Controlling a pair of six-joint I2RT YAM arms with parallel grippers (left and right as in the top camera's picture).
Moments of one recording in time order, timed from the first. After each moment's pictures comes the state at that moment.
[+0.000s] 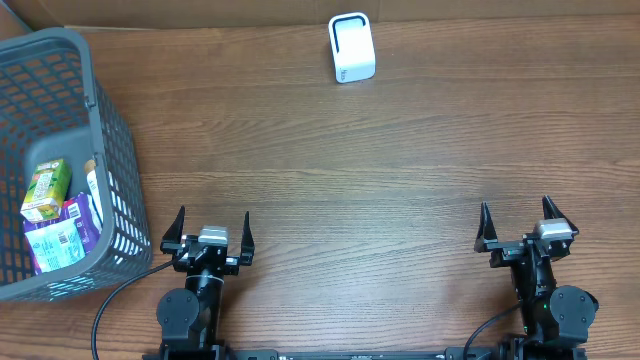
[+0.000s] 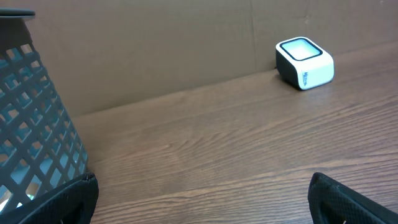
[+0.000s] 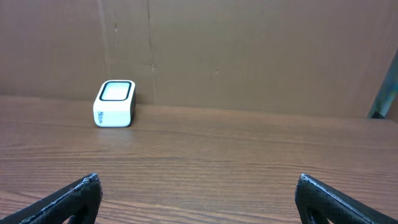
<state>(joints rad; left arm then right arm) 0.01 0.01 0.01 -0.08 0.02 0.22 -0.12 0.01 0.02 -0.01 -0.20 -0.04</state>
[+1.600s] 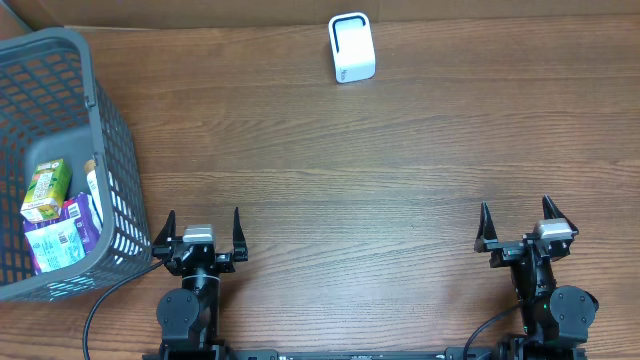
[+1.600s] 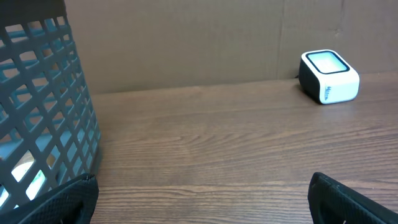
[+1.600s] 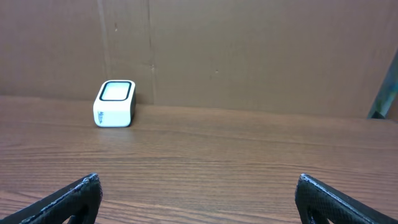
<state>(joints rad) 0.01 0.01 0.01 -0.07 -0.07 0.08 -0.12 0.01 0.02 -0.01 -0.20 -0.04</state>
